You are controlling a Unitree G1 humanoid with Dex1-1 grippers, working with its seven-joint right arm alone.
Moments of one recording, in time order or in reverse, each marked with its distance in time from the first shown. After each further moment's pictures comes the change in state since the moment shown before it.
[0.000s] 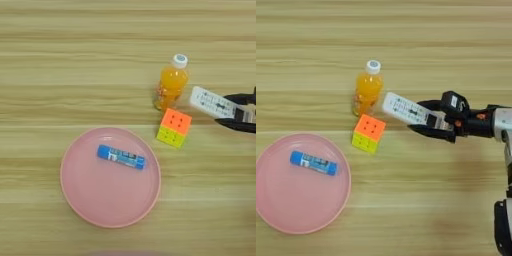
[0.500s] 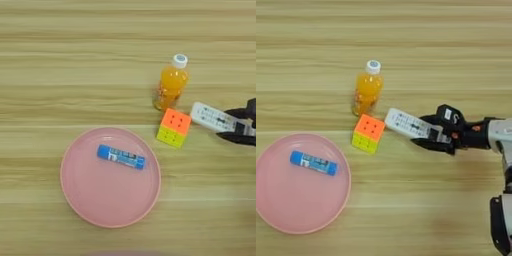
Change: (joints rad) arm -0.021 0.020 0.038 0.142 -0.124 -0.054 -0.085
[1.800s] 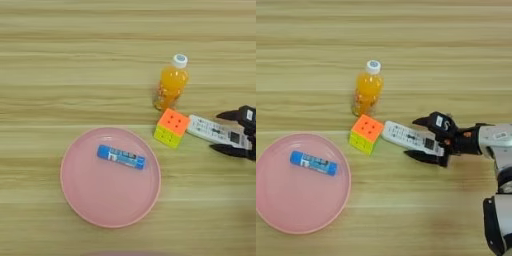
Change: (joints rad) arm 0.001 0.028 -0.002 0.029 -0.015 -0.031 -0.015
